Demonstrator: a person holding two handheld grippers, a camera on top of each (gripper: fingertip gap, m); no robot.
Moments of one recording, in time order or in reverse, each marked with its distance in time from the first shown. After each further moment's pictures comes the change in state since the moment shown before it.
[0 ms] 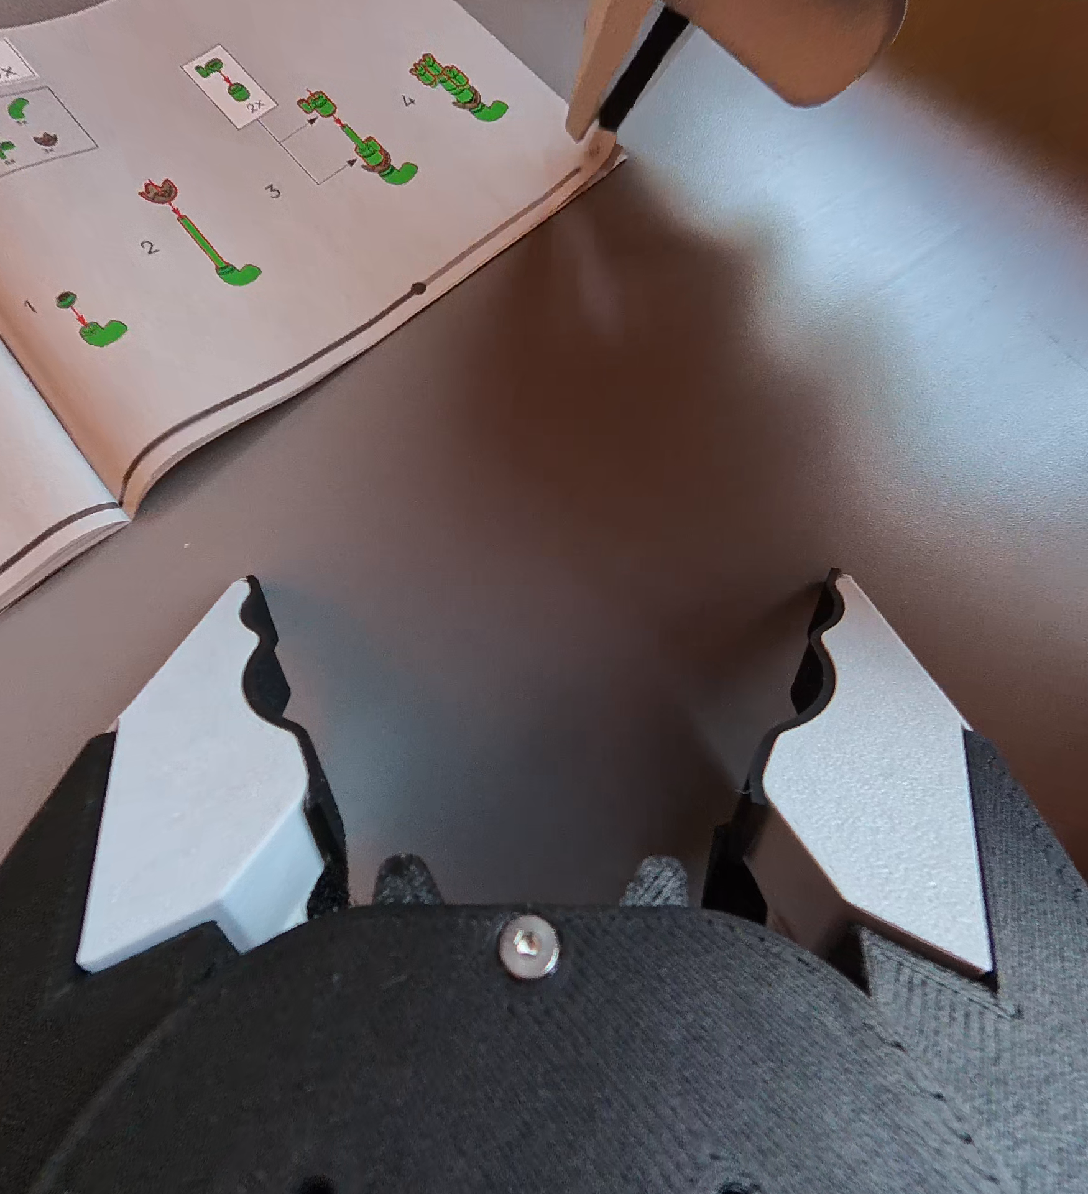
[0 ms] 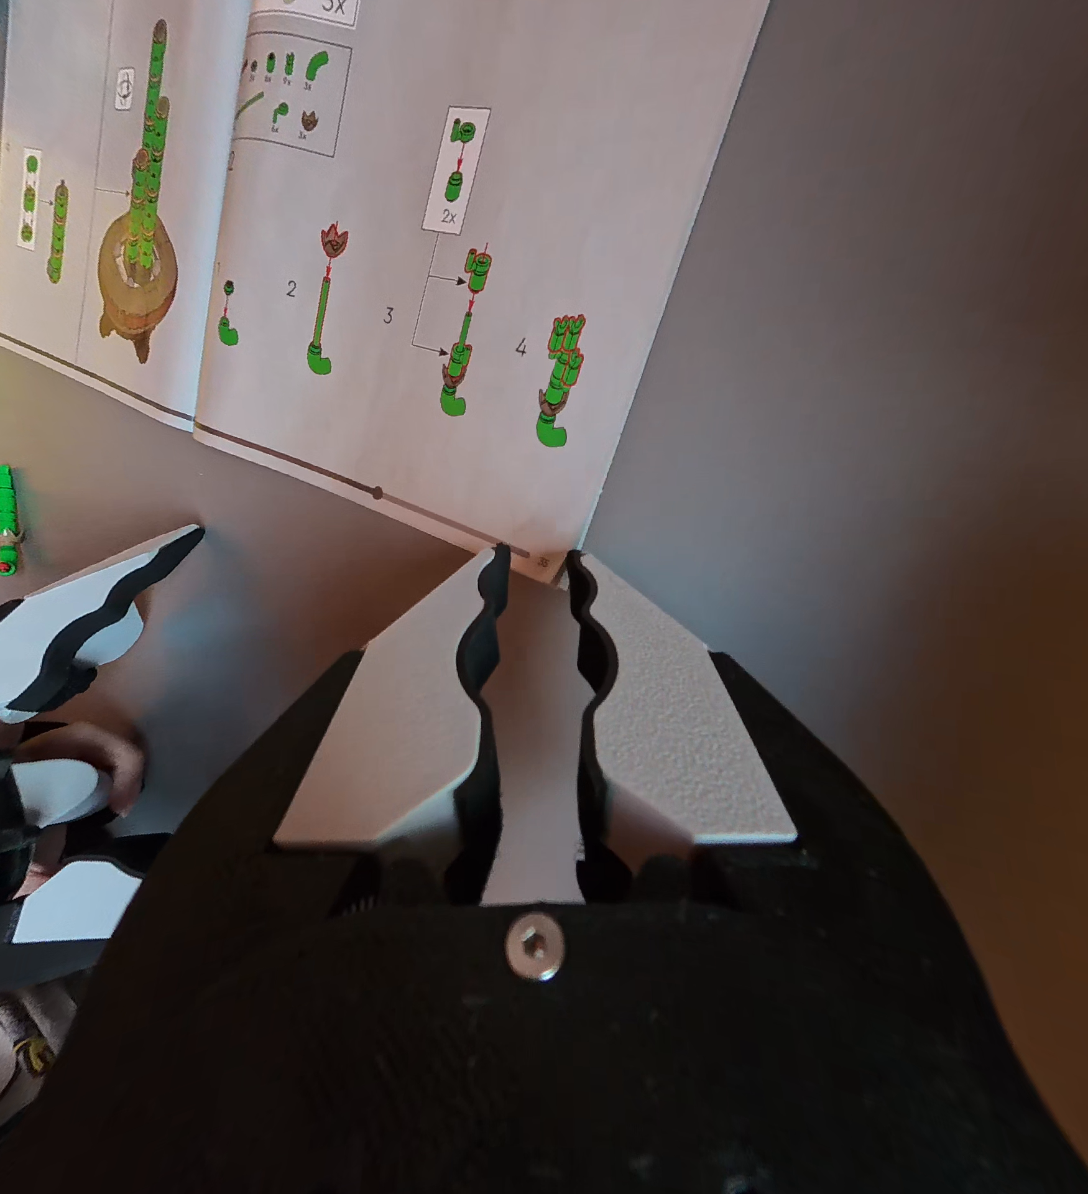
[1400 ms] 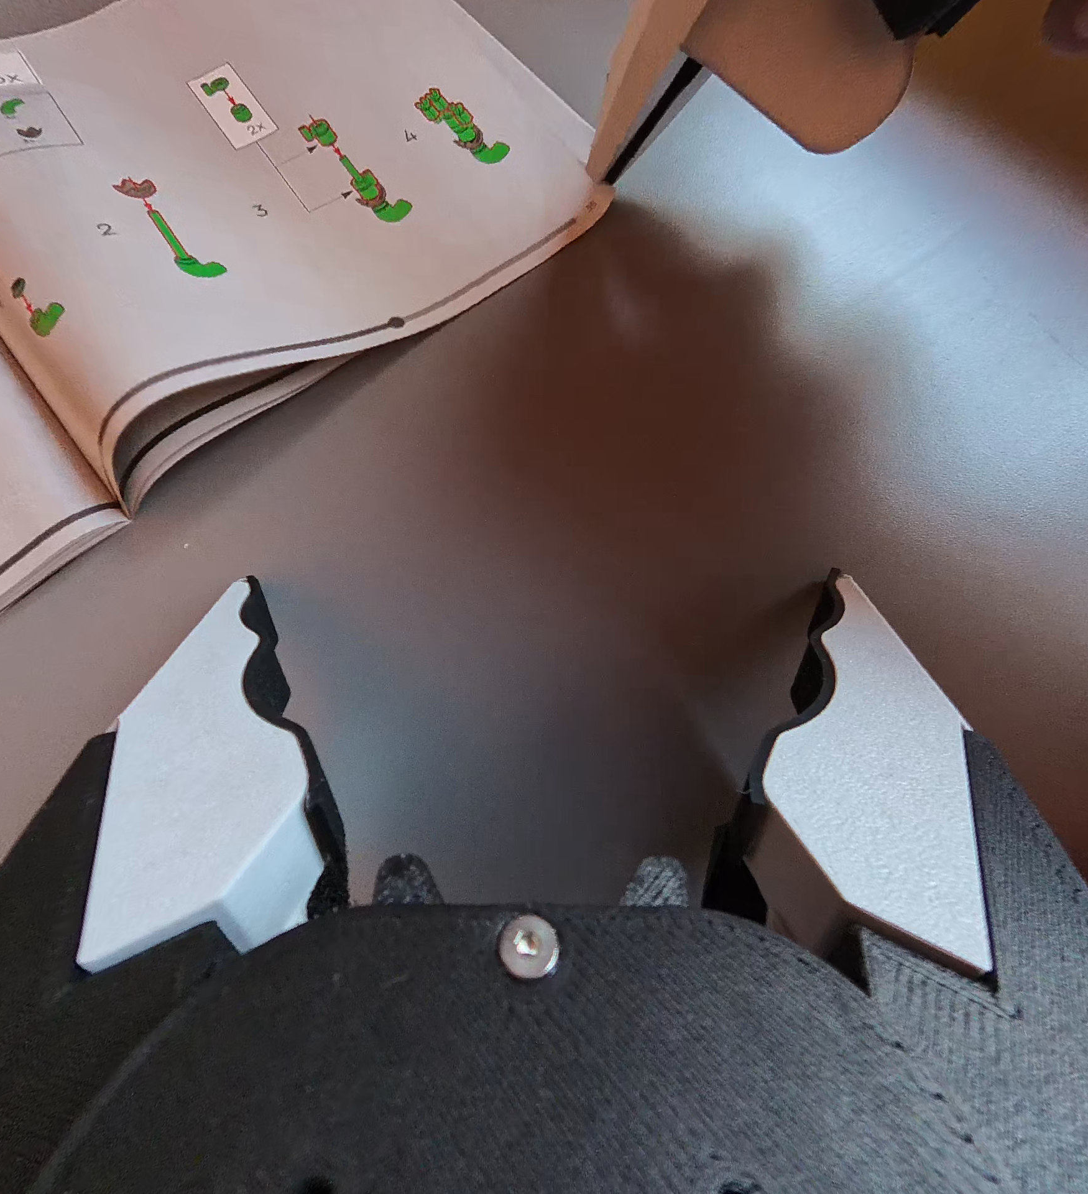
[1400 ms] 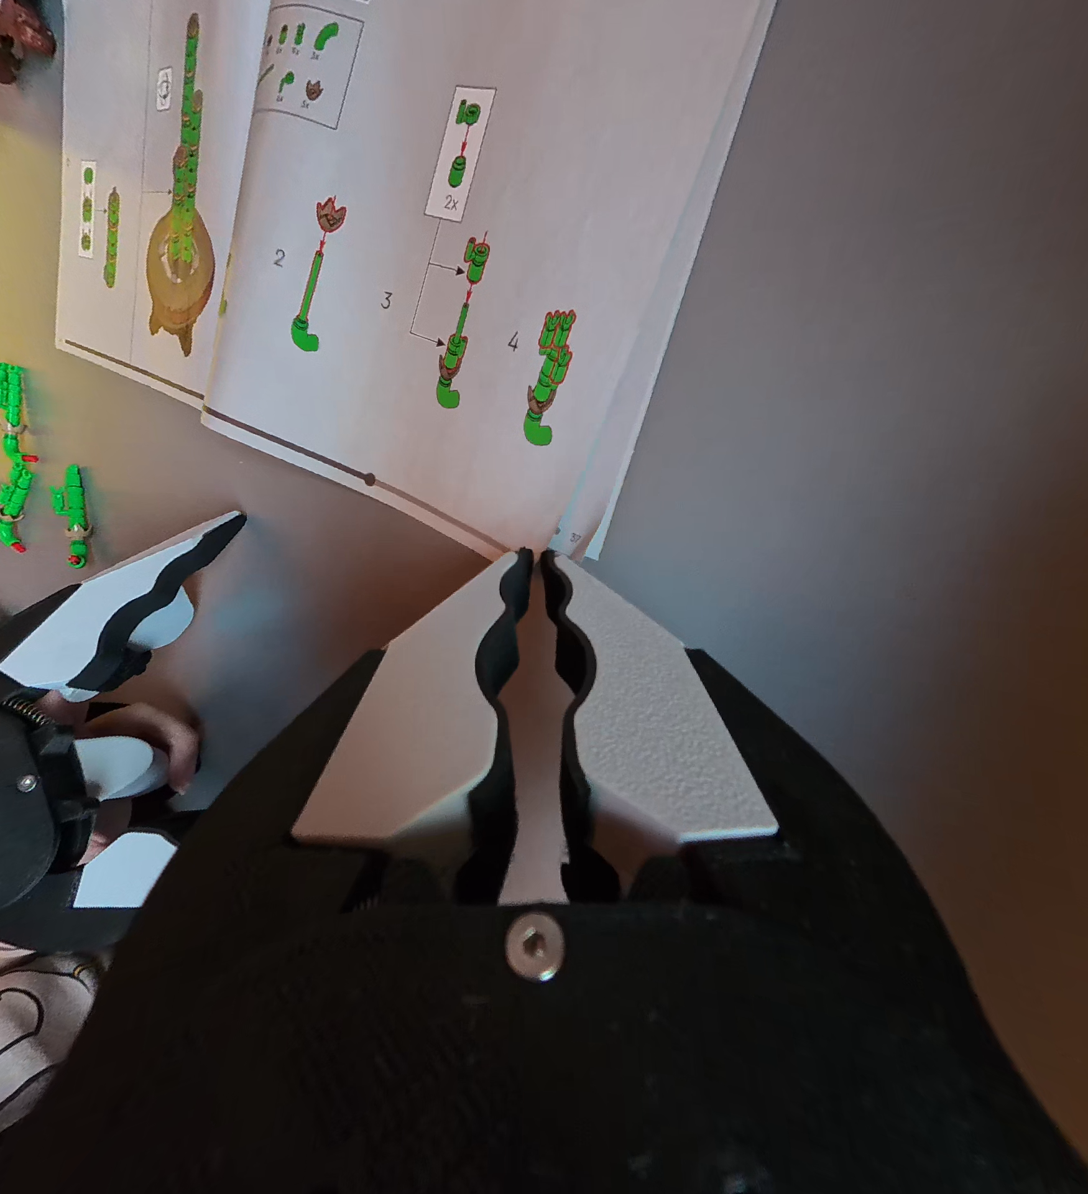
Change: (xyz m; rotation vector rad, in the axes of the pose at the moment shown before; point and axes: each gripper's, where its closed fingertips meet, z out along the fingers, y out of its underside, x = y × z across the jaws) left arm 0.000 0.000 0.000 0.000 0.000 0.000; right arm -0.009 0.011 0.002 -0.008 -0.071 0.064
